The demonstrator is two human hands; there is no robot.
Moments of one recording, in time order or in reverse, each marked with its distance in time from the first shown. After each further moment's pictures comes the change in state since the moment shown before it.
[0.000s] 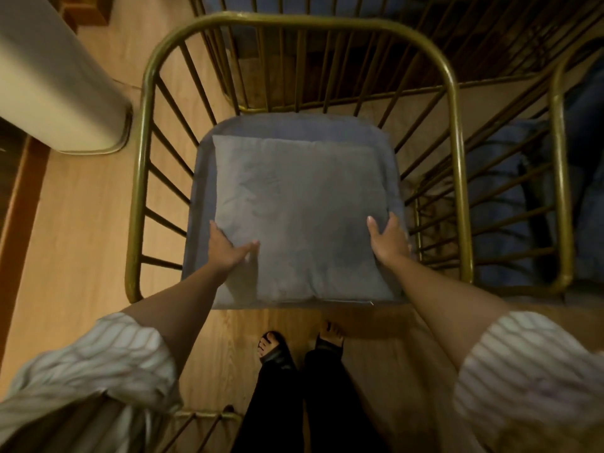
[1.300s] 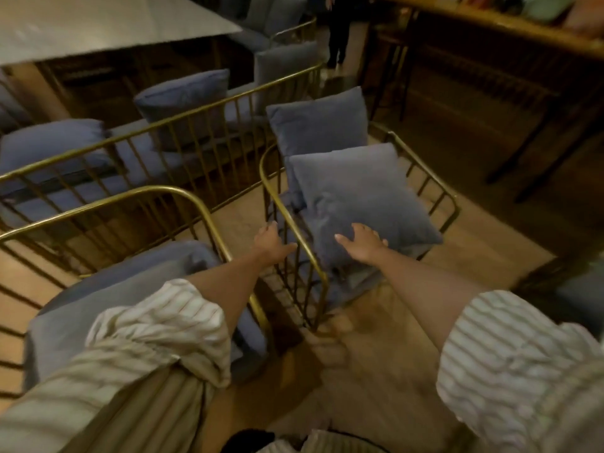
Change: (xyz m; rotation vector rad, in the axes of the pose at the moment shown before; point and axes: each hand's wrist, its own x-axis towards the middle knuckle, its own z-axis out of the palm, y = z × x) left_hand -0.312 0.329 0.359 0.773 -0.456 0.834; right_hand -0.101 0.224 -0.421 -0.128 0.169 0.078
